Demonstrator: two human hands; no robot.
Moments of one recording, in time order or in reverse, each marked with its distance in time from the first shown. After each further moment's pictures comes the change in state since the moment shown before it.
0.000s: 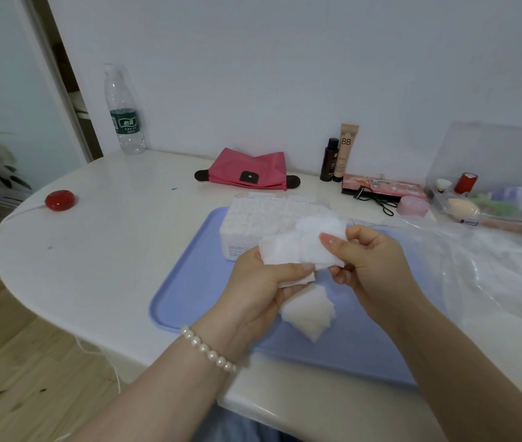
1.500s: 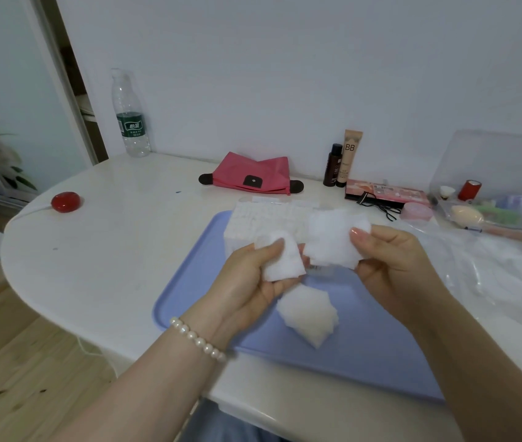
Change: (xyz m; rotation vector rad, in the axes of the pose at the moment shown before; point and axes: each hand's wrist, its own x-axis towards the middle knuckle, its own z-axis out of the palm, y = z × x) left_hand 0.013 0.011 -0.016 -0.099 0.013 -0.083; right_hand 0.004 -0.011 -0.016 0.185 -0.271 -0.102
